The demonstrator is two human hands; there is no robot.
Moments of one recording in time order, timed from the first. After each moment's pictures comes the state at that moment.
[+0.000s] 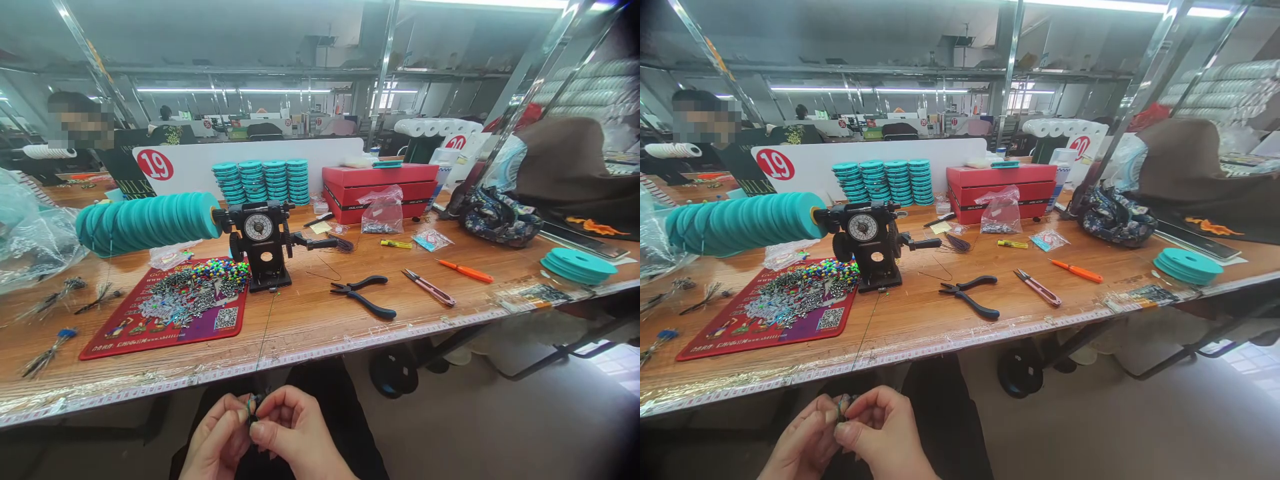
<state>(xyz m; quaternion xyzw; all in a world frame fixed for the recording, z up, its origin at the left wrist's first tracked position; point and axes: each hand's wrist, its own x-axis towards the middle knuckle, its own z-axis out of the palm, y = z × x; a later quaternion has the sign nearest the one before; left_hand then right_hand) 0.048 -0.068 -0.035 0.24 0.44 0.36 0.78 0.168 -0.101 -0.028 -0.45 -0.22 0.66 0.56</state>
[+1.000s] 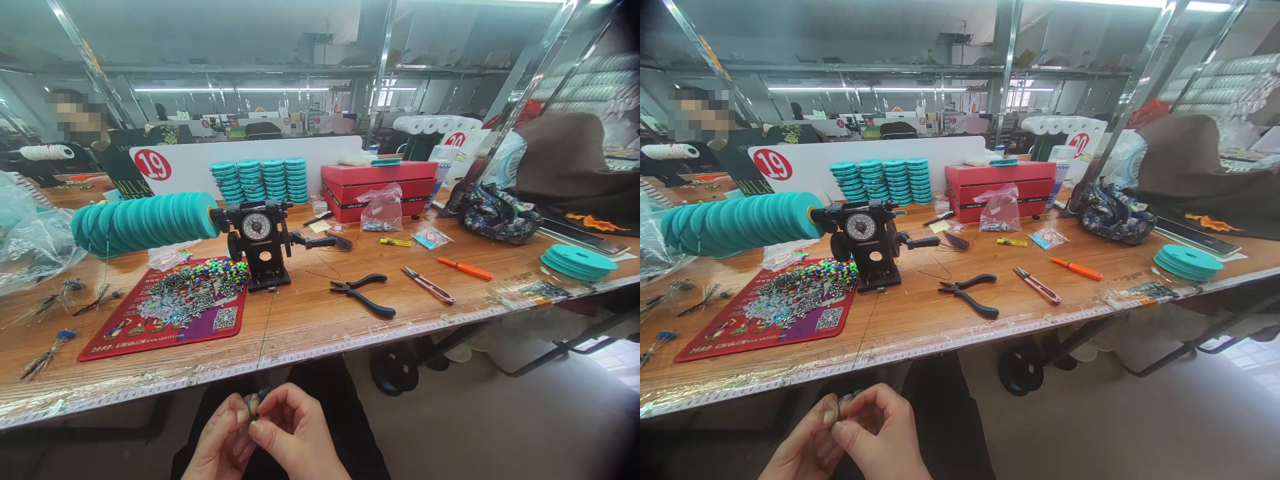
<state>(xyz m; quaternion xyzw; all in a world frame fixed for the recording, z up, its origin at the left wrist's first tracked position) 0.051 -0.065 -0.033 0.18 0.46 0.35 0.79 0.168 -0.104 -0.027 -0.46 -0.28 0.59 0.60</state>
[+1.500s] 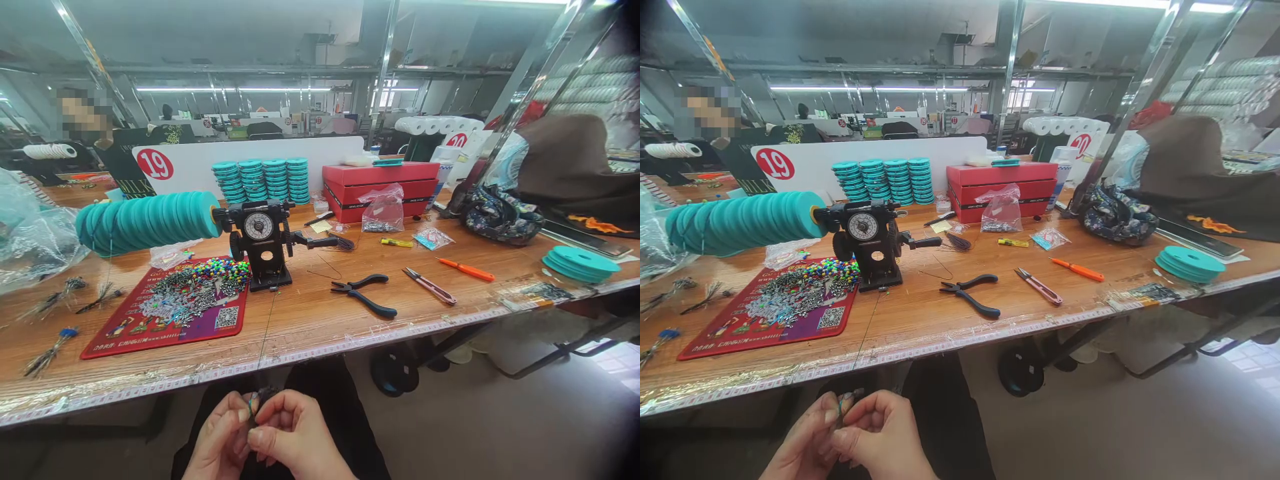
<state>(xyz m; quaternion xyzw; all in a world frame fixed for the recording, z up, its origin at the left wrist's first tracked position) 0.048 -0.068 -0.038 0.22 0.41 0.36 0.81 0.166 -0.102 -0.029 -0.47 -0.20 0.68 0.53</state>
